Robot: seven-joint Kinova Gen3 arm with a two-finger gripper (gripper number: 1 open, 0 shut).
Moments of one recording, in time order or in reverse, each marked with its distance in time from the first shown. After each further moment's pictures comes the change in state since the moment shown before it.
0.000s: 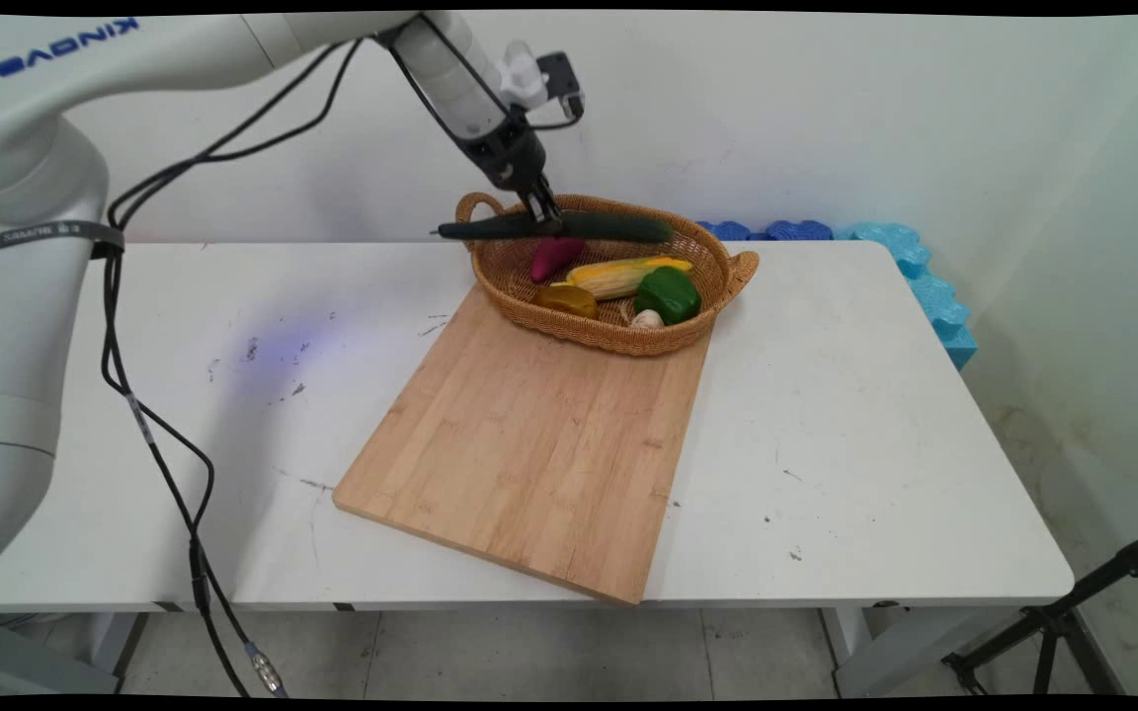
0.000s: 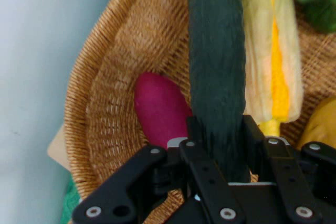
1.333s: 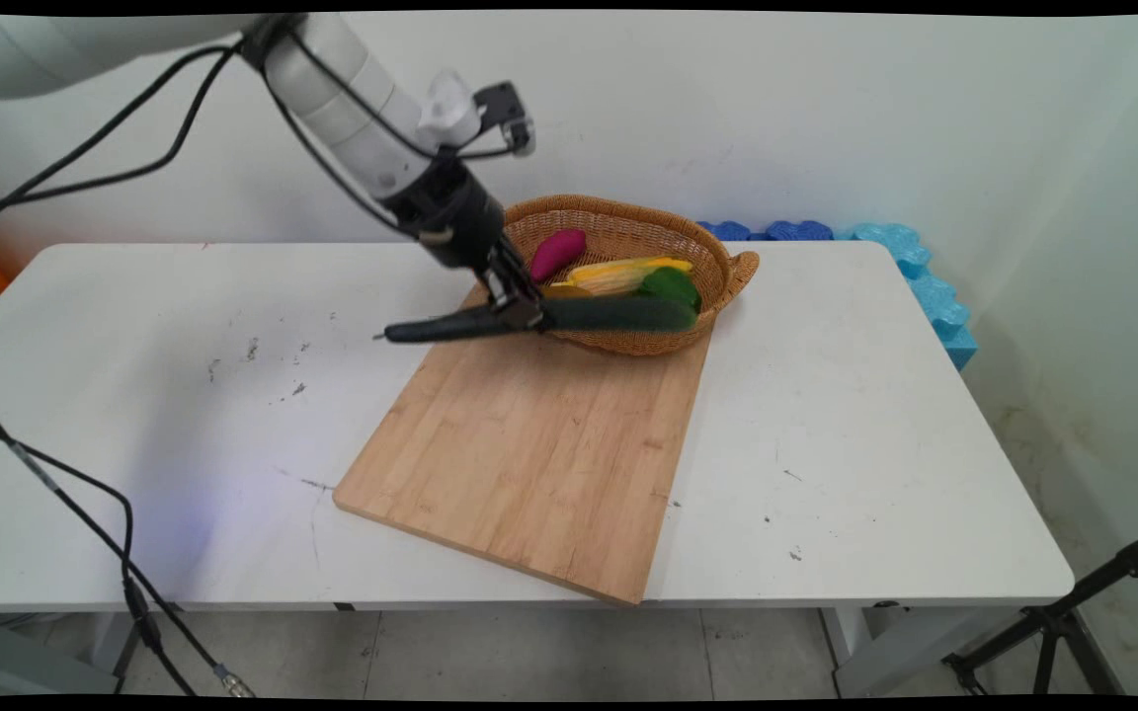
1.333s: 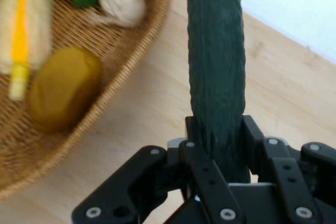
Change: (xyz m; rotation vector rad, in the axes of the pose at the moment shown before) arm -0.053 0.138 -0.097 -0.237 0.065 -0.097
